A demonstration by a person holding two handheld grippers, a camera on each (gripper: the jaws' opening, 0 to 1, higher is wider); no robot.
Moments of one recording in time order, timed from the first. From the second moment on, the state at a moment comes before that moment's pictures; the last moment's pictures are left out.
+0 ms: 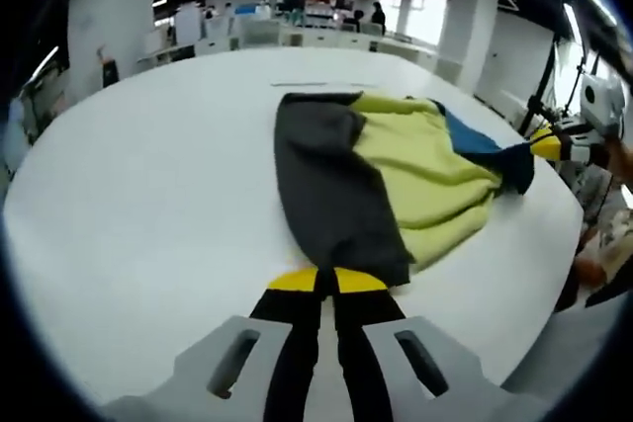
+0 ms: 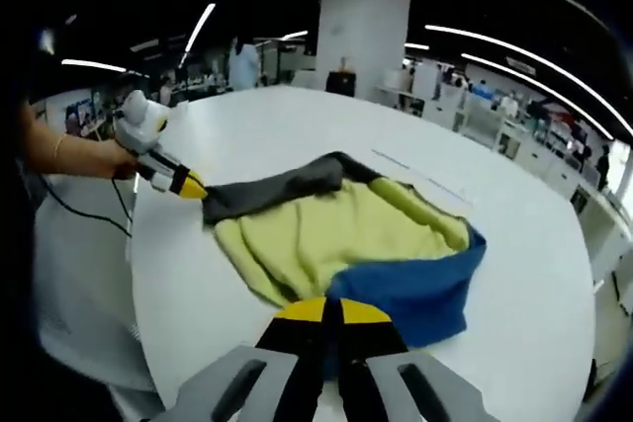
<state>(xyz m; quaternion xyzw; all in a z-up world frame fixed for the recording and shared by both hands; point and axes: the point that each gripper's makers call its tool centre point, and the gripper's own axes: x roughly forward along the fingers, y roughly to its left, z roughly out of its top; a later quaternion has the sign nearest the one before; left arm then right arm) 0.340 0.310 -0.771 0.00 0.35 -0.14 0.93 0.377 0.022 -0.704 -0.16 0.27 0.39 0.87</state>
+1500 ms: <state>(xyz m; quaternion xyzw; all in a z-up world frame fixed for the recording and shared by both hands) 0.405 0.432 -0.787 0.17 0.43 -0.08 0.88 0.484 -0.229 -0.706 0.13 0.25 -0.04 0.96</state>
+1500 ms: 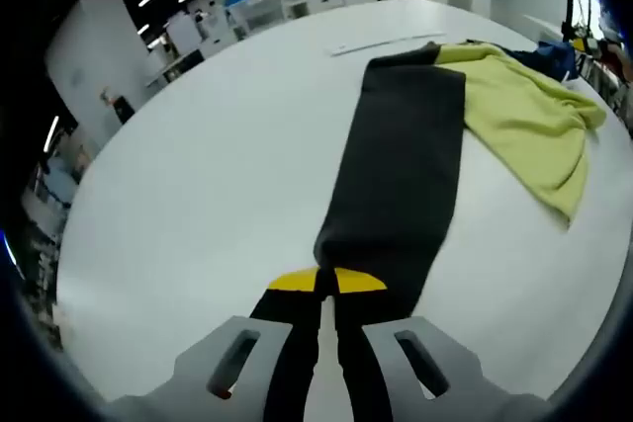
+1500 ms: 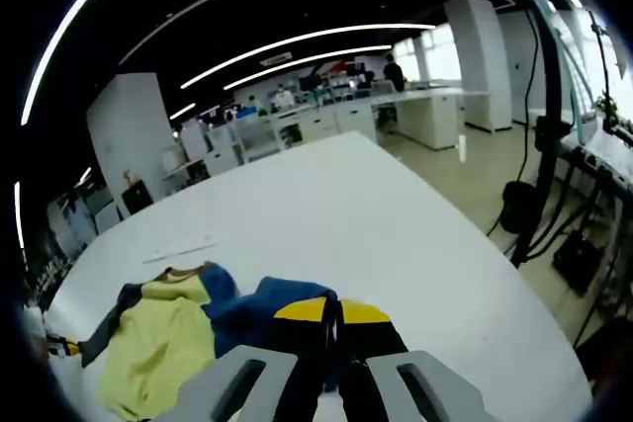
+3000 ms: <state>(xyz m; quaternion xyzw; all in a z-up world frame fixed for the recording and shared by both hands) 0.434 0.462 -0.758 0.12 0.38 -0.04 0.92 0.482 -0.247 -0.746 0.03 0.33 0.00 0.94</state>
